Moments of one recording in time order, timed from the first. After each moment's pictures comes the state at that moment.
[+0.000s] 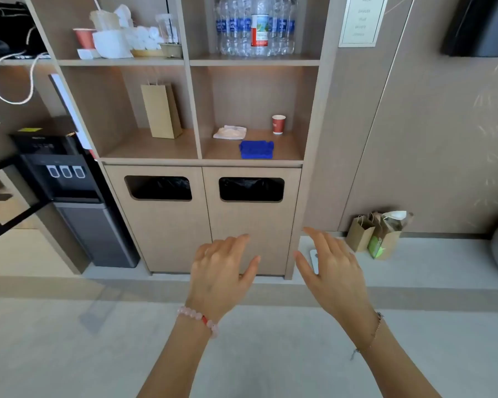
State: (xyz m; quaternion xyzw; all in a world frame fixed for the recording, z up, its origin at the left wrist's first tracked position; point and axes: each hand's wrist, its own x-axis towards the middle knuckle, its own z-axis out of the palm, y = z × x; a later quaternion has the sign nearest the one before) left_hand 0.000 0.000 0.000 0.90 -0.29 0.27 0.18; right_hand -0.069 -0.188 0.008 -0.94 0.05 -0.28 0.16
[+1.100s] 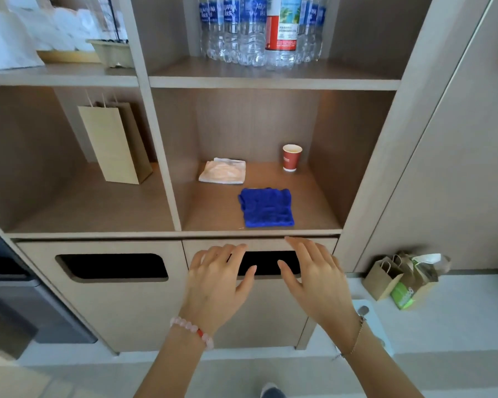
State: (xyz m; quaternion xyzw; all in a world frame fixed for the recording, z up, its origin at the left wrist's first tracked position) left_hand 0.432 -0.072 -0.003 0.90 -0.31 0.25 0.15; right_hand 0.370 -0.248 -0.005 -0.95 0.07 -0.30 0.11
